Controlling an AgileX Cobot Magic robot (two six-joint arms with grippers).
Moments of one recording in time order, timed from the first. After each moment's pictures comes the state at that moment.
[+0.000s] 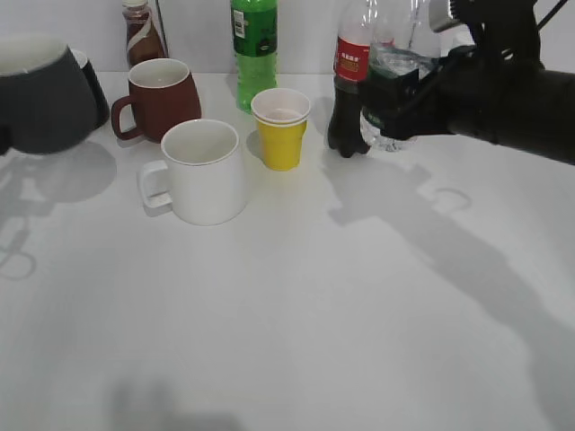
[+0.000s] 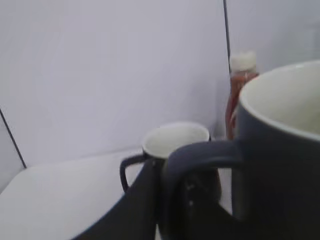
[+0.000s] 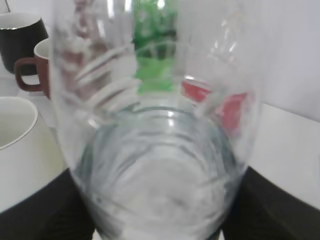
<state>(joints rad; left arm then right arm) -0.04 1.50 -0.43 0.02 -1.00 0.14 0.39 1.58 -0.77 -0.46 -0.53 0.36</state>
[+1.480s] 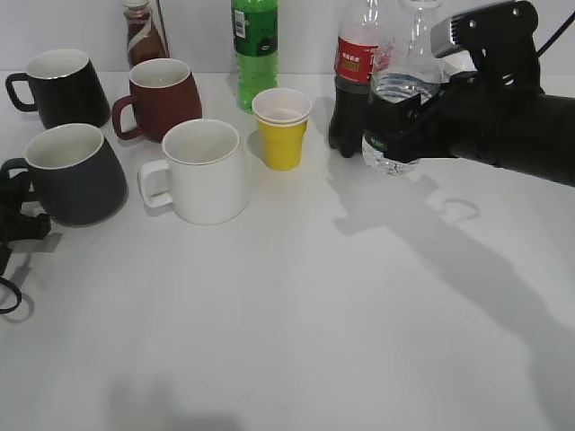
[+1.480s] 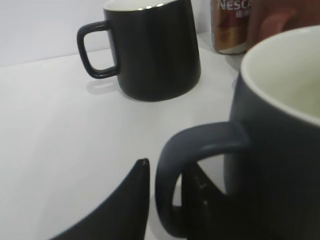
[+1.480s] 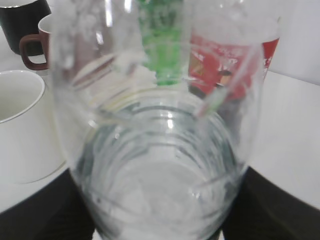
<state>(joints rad) -0.03 1.92 -0.37 0.03 -1.25 0.13 0.39 1.58 -0.71 -0.47 -0.53 0.40</state>
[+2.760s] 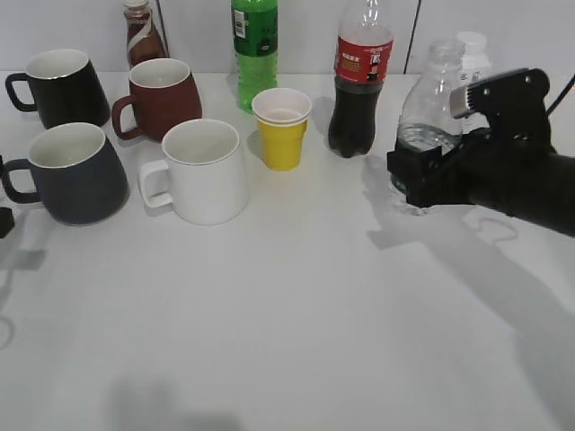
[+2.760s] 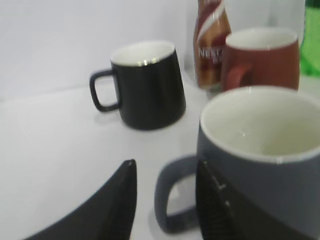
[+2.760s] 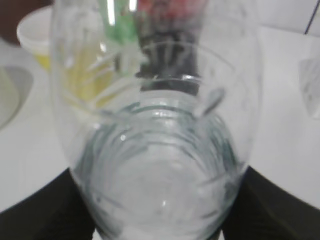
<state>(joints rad) -0.03 1.62 -0.20 0.07 -1.21 0.10 0.30 1.67 -0.59 -0.36 -0.66 0.26</state>
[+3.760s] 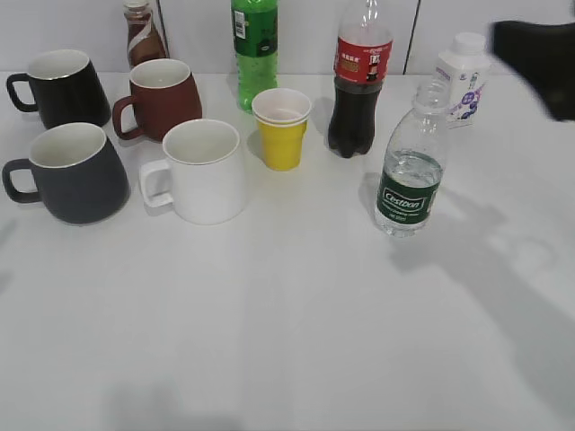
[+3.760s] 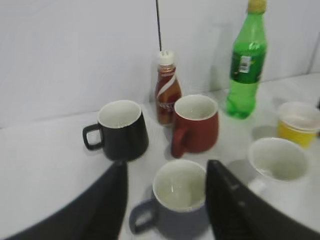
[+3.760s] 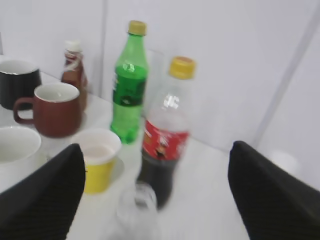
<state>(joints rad) -0.19 0.67 -0.66 -0.01 0.35 0.06 0.32 1.07 -0.57 -0.60 -0.38 0.43</state>
